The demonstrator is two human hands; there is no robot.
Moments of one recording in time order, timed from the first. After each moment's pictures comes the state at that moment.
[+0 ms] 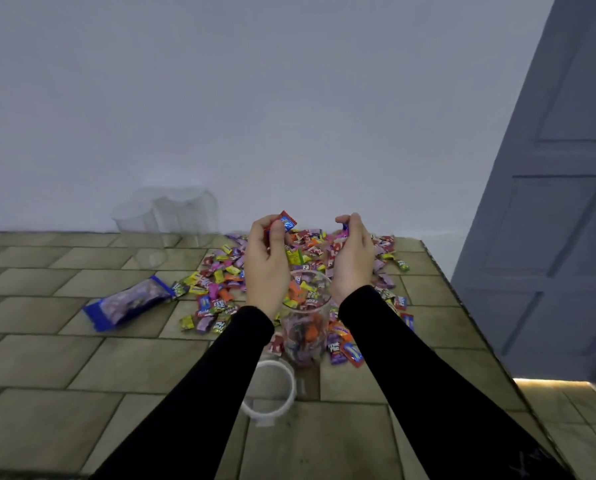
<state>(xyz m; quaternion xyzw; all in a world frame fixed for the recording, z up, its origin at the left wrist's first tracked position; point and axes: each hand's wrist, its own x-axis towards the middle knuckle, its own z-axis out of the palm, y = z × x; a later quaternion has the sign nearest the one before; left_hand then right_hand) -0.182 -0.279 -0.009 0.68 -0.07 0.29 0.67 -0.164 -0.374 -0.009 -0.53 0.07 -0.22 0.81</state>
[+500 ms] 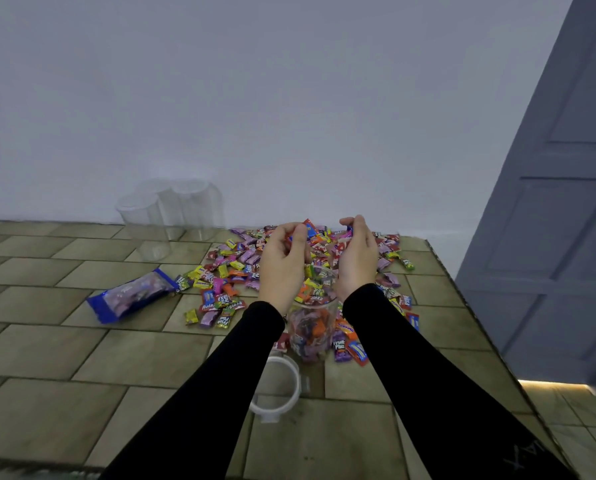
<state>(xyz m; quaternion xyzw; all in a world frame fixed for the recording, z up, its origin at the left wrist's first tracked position) -0.182 -0.280 -0.012 0.68 -0.06 0.17 0.71 -0.167 -0.372 -0.005 -0.56 0.11 -0.20 0.80</state>
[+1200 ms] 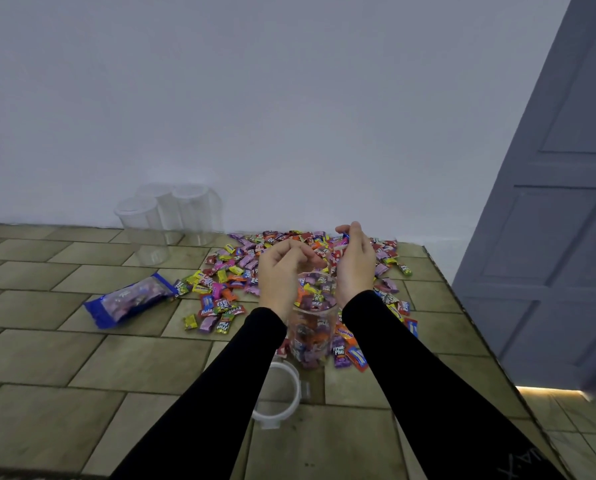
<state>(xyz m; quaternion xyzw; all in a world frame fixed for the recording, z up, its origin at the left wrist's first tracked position) -0.182 -0.276 -0.017 0.60 -0.08 0.15 0.78 -0.171 -0.368 -0.005 -0.61 0.10 -0.21 0.76</state>
